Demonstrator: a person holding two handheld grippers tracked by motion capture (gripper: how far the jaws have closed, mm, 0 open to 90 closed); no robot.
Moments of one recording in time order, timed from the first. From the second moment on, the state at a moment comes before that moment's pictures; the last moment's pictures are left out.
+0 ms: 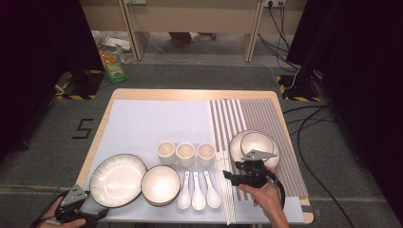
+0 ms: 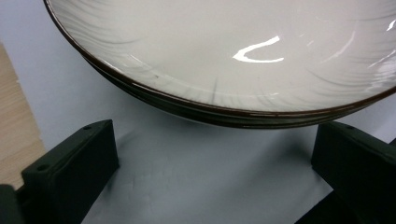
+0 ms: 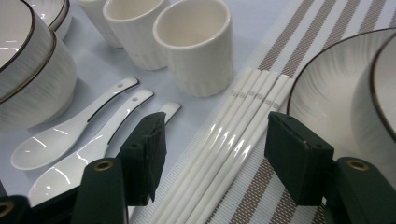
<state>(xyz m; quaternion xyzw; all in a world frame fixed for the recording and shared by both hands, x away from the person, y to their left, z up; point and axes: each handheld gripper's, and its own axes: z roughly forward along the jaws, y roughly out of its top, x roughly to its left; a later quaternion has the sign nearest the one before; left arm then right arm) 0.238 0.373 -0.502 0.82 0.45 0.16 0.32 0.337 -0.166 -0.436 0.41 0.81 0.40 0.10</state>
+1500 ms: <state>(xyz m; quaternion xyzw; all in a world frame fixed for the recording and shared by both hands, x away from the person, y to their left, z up) 0.238 0.372 -0.502 0.82 0.45 0.16 0.32 0.340 -0.116 -0.455 0.38 0.84 0.38 0.06</state>
